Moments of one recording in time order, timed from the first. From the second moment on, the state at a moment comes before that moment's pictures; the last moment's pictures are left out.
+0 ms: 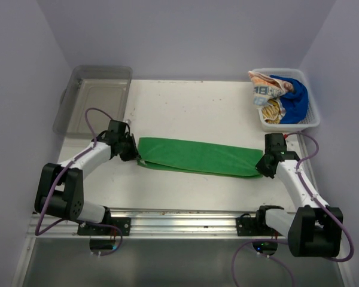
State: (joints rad) left arm -0.20 1.43 0.77 -0.39 0.20 -0.50; right arm -0.02 1.10 0.66 -0.73 0.24 0.68
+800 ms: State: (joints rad) left arm -0.22 1.40 0.91 -0.45 0.15 -0.50; right arm -0.02 1.06 0.74 -0.71 0.21 0.67
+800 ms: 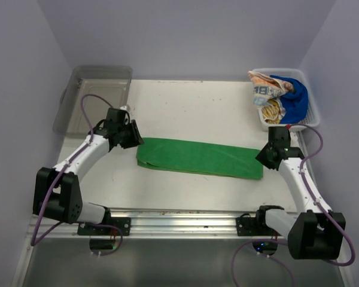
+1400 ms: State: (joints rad) left arm -0.36 1.60 0.87 -0.39 0.15 -0.50; right arm 0.03 1.41 0.80 -0.62 0.19 0.65
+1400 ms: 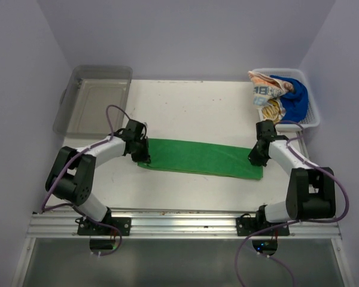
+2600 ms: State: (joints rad) left arm -0.33 1.66 0.91 -0.41 0.10 -0.50; right arm -0.08 1.48 0.90 -0.61 0.24 0.59
